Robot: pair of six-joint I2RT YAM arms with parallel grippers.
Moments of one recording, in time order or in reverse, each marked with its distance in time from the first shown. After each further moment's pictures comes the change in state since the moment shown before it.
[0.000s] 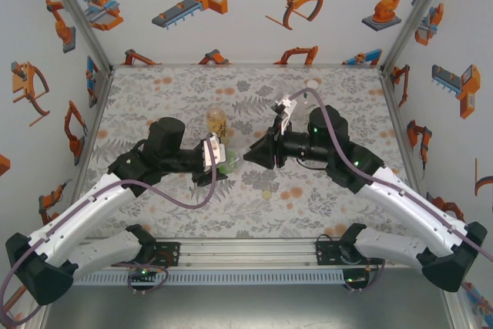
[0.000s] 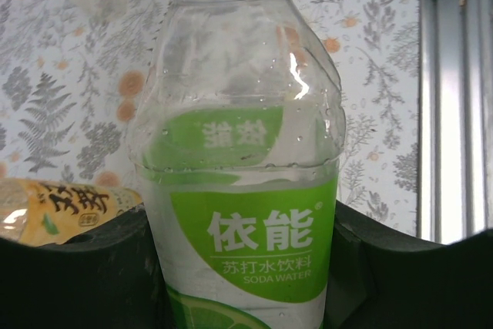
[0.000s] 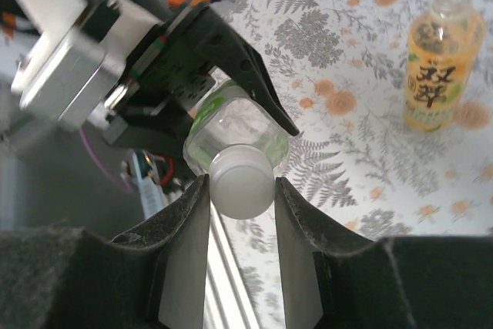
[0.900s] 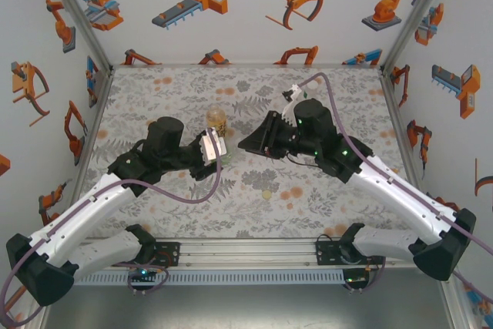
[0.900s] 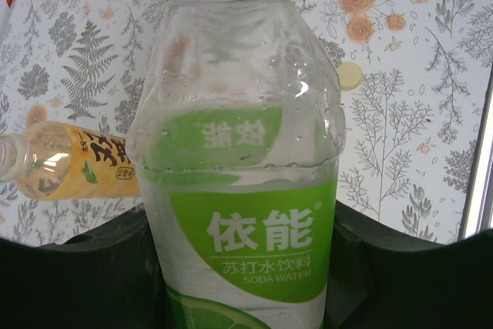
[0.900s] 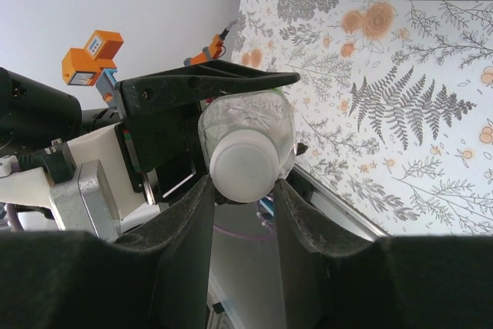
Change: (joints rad) left arm 0.016 -0.001 -0.012 0.019 -0.138 -0.023; right arm -0.003 0.106 0.082 -0.138 0.155 0.679
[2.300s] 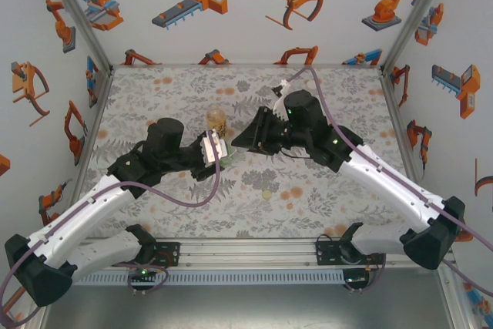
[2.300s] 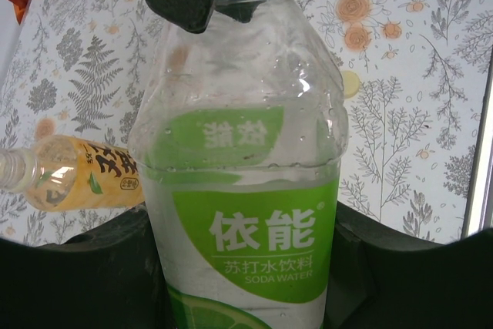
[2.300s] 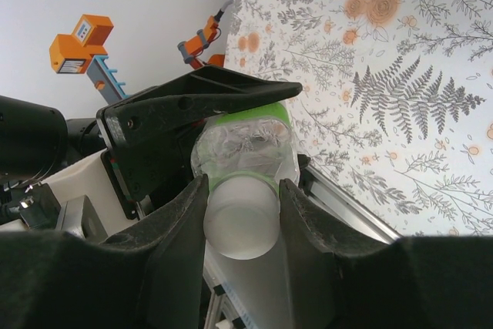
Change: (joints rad) left arm -0.019 -0.011 0.000 0.015 -0.012 0.003; right arm -0.007 0.105 0.092 -0.050 -0.068 -0.024
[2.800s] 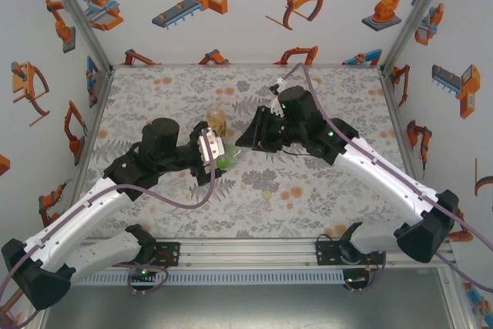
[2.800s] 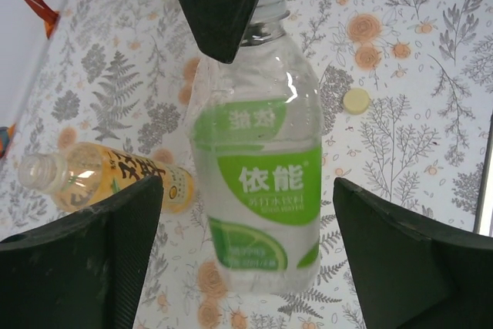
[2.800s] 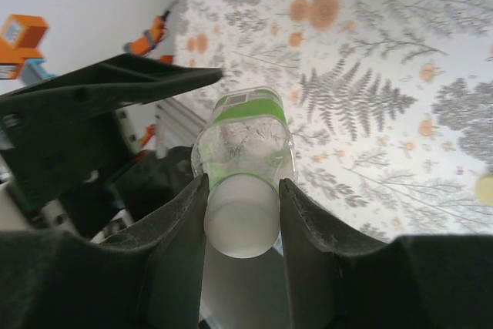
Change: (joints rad) left arm 0.000 -0.034 0.000 0.040 -0.006 -0.015; right arm -0.022 0.074 0.087 -0.151 0.065 -0.137
